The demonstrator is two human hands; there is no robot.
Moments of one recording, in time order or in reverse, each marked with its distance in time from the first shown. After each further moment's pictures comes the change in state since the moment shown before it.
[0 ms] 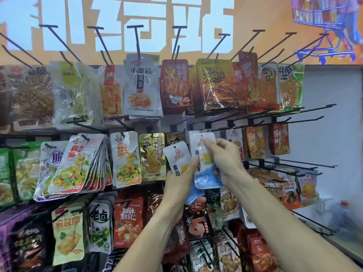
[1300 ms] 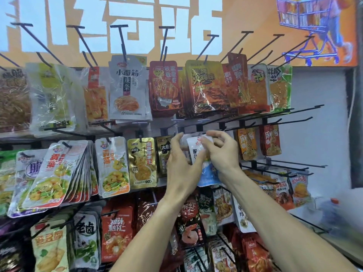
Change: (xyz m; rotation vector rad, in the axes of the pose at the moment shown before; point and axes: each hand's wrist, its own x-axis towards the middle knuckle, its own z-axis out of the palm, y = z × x) left_hand 0.037 0.015 0.032 0.554 0.082 0.619; right_hand 0.022 -0.002 -0.011 -0.049 0.101 -0.247
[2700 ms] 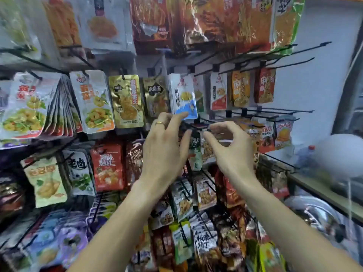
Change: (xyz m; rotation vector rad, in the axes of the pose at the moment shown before) left_hand -0.091 -0.008 -0.023 0.485 -0.066 0.252; right_hand -0.127 0.020 -0.074 -0.483 -0.015 -0.088
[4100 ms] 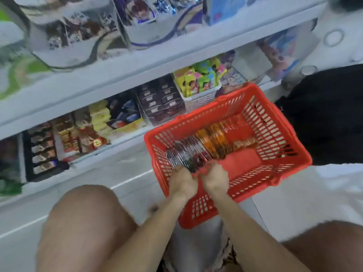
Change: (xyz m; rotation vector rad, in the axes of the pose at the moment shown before) left_hand -1.121 -0.053 0.430 0.013 -1.444 -1.169; right_hand -0.920 0.759 -0.009 -0.719 -0.659 1.311
